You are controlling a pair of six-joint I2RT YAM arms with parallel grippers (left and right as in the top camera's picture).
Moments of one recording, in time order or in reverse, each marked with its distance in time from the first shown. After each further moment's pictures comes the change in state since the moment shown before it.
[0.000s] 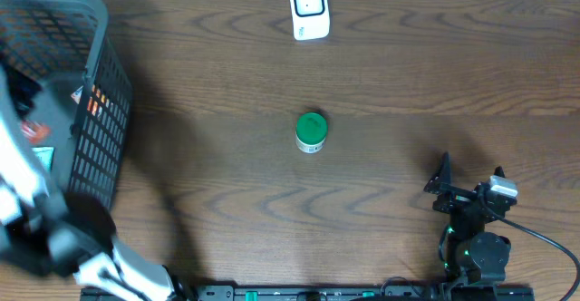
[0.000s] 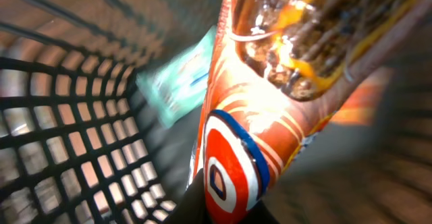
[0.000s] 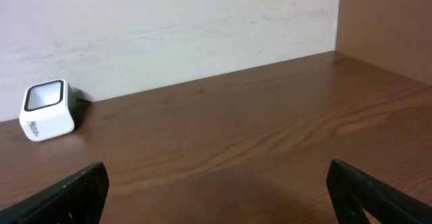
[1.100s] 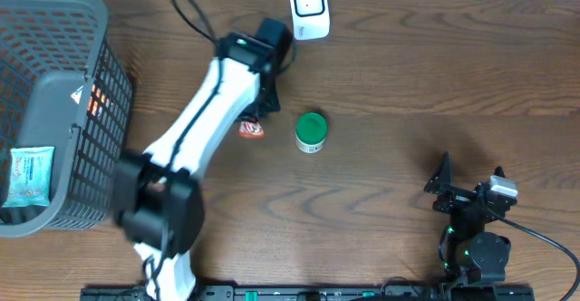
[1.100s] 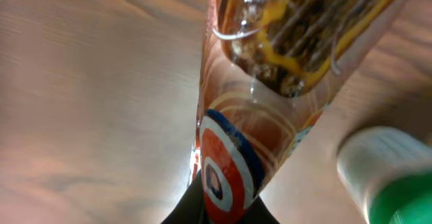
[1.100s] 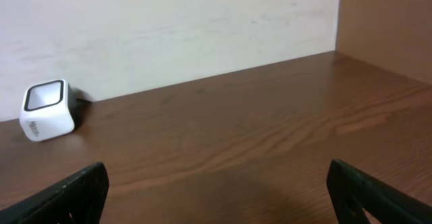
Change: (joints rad) left arm -0.989 0.156 -0.384 0.246 0.110 -0.177; right arm 0.000 0.000 0.000 0.000 0.000 0.000
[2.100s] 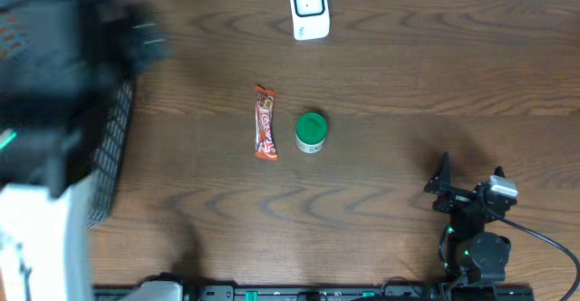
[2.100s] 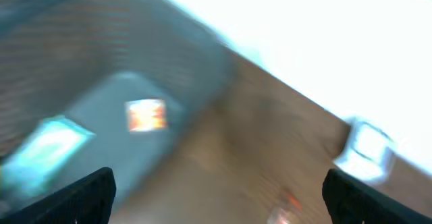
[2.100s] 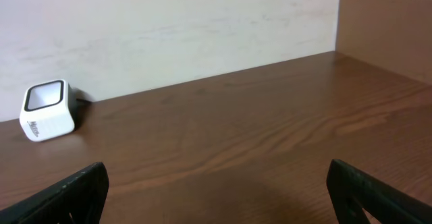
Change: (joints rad) left arm 0.451 -0.613 0.307 -0.072 -0.158 0.150; right arm 0.000 0.000 0.000 0.000 0.000 0.000
